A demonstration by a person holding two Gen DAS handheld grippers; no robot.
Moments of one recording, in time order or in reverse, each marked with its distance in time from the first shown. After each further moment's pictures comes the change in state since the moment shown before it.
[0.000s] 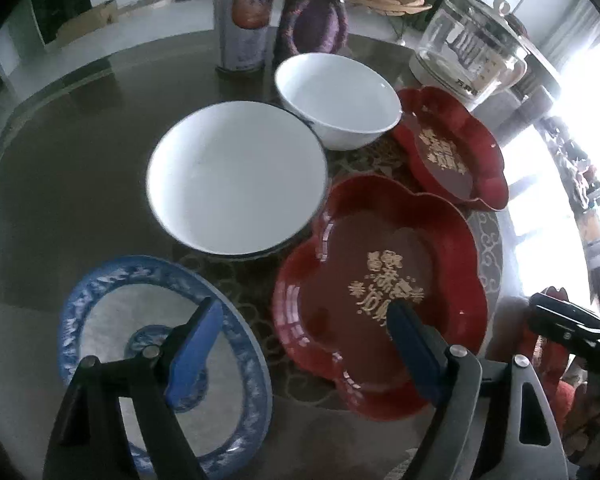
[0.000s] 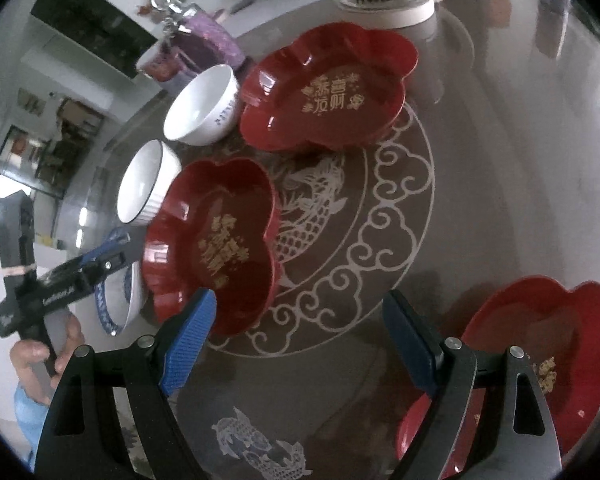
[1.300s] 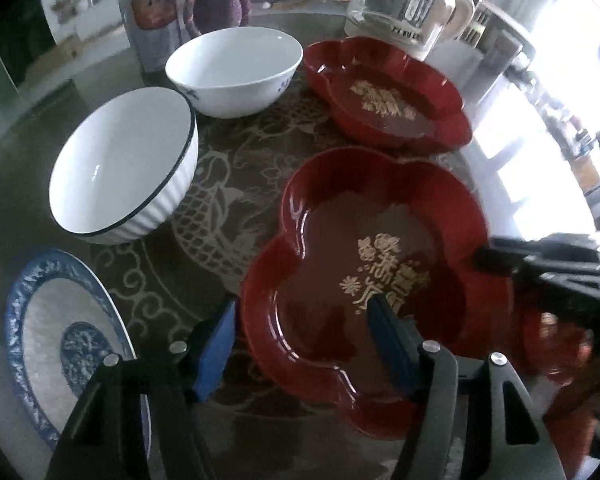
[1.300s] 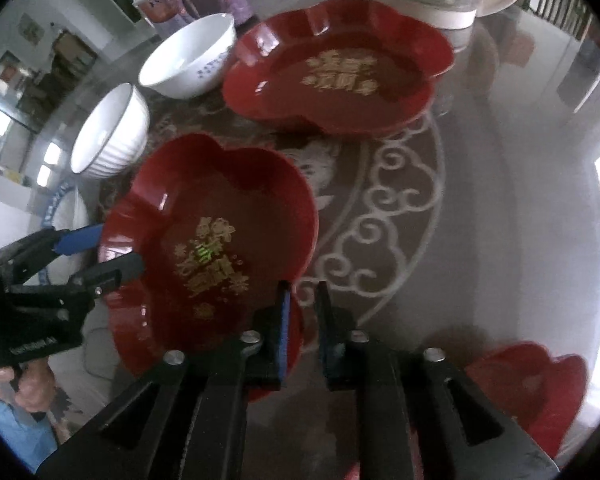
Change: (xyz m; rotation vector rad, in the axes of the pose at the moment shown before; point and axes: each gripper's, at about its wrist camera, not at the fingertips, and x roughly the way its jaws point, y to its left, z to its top) left arm 0.037 -0.073 -0.032 0.166 -0.015 0.041; right arm 0.036 -0.001 0.012 -0.201 0.077 -0.158
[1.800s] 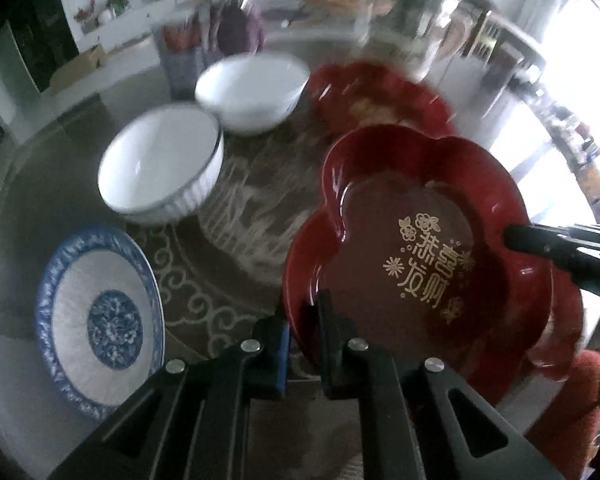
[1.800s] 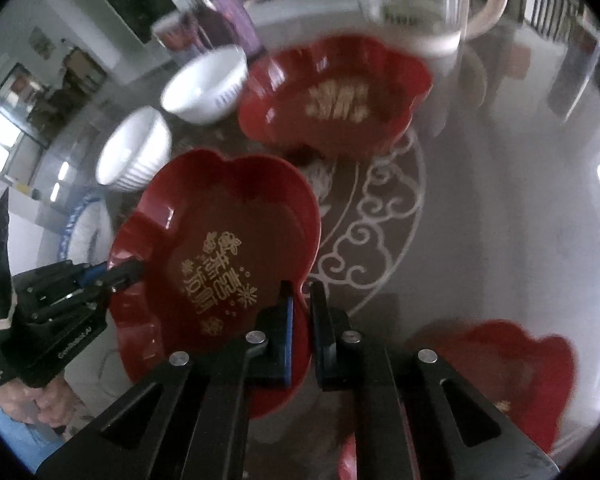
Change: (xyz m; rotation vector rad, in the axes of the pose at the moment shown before) left arm -0.055 -0.021 -0.021 -0.027 -0.094 0.036; right arm -0.064 0.005 -0.023 -0.020 -0.139 0.032
